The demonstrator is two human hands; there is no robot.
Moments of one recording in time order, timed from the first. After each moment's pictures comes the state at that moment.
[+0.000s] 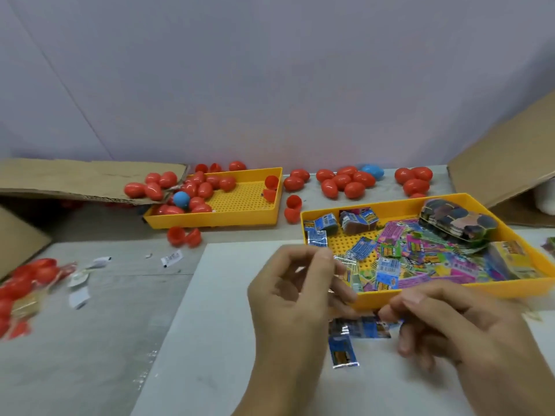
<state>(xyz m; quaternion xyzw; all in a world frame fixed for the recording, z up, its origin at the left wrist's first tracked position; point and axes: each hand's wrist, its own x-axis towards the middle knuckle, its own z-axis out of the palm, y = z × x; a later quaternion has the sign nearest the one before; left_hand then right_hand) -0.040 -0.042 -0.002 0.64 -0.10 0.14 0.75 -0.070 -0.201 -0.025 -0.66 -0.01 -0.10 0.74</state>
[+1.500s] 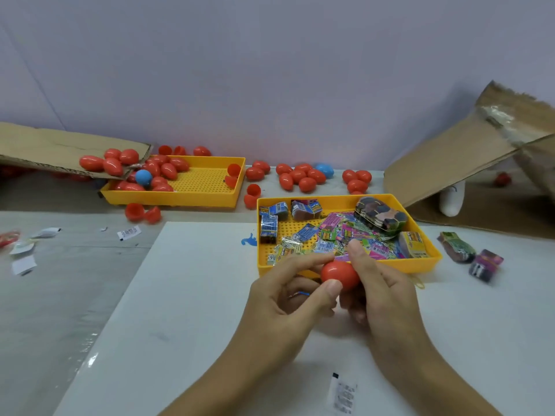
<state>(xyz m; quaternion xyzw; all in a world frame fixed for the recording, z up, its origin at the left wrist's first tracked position) -0.074 -0.059 -0.016 0.67 -0.20 0.00 0.71 -0.083 -0.199 -0.016 -0.66 0.07 -0.12 0.74</state>
